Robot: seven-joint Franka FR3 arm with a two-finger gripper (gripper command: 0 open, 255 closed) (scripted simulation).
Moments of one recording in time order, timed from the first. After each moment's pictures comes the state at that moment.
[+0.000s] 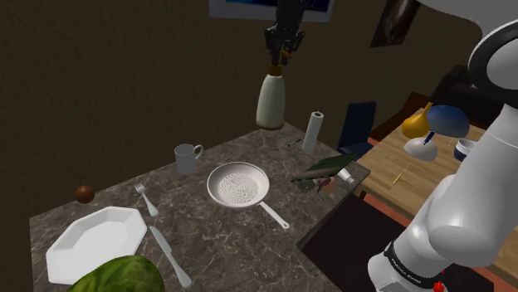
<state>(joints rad) 0.05 0.06 -0.02 -1.36 0.00 1.48 0.21</state>
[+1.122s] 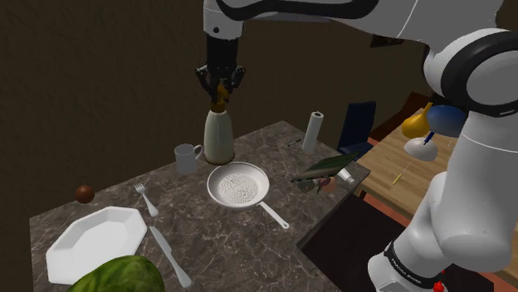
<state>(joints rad) 0.25 0.23 0.13 -1.36 -0.05 1.66 0.56</state>
